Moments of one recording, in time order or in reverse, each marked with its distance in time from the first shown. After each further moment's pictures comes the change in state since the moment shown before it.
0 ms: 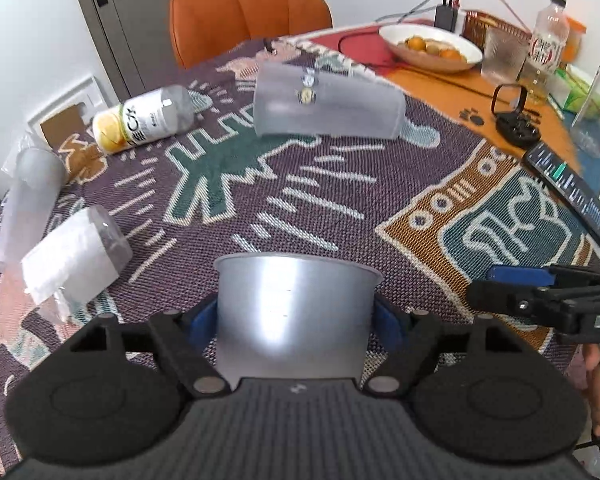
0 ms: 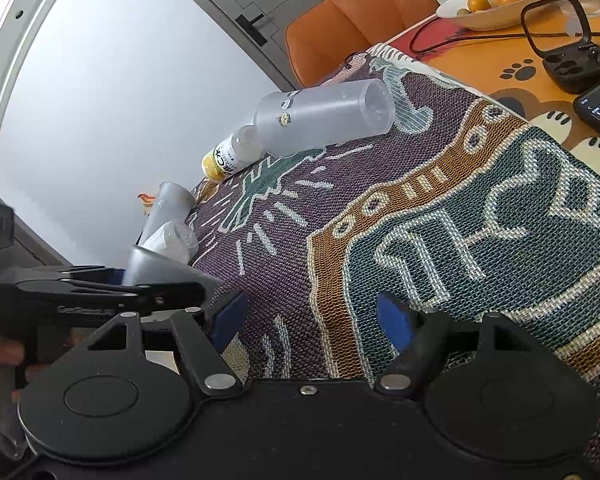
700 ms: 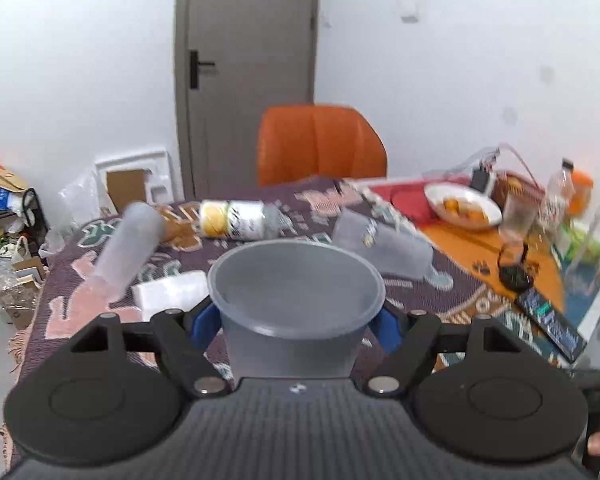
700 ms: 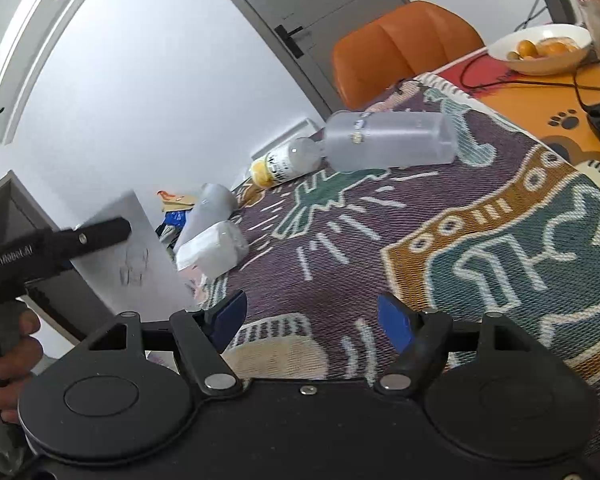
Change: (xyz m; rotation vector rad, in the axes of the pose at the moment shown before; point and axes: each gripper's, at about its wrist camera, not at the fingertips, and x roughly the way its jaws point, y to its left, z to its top) left arm -0.116 0.043 -0.039 -0.247 -0.414 0.081; right arm -0.017 0.065 -0.006 -0.110 -0.044 0.030
